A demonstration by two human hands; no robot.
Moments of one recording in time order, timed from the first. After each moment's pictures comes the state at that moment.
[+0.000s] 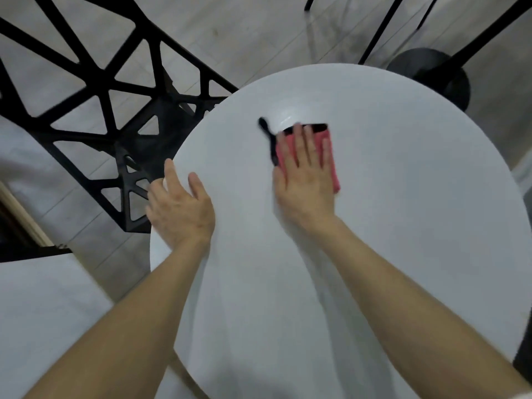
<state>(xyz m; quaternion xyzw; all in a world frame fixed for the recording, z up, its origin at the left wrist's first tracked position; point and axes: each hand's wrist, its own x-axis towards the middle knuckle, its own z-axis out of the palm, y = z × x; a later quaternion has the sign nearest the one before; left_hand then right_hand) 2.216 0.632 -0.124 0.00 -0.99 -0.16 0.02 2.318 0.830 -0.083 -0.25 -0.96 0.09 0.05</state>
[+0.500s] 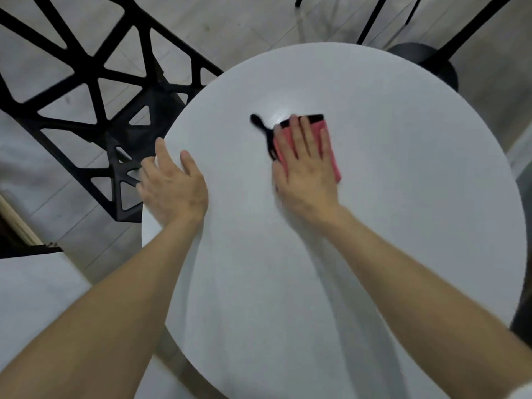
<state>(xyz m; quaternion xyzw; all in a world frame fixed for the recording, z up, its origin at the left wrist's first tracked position) 2.211 0.630 -0.130 -0.01 -0.99 -0.15 0.02 2.350 0.827 -0.090 -0.22 -0.97 0.08 0.05</state>
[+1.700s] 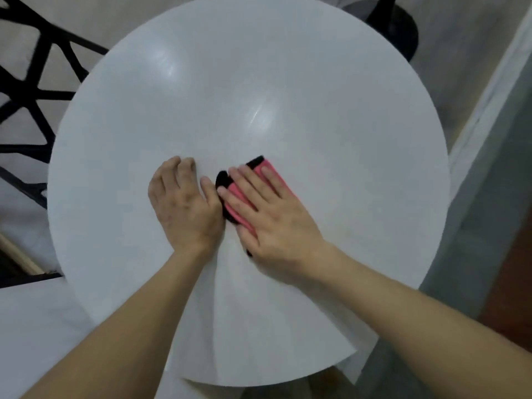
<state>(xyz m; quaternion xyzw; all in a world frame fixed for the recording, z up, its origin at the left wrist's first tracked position) 2.427 0.694 -0.118 -0.25 -0.95 -0.18 0.07 2.573 0.805 -0.100 -0.09 -0.98 0.13 0.08</state>
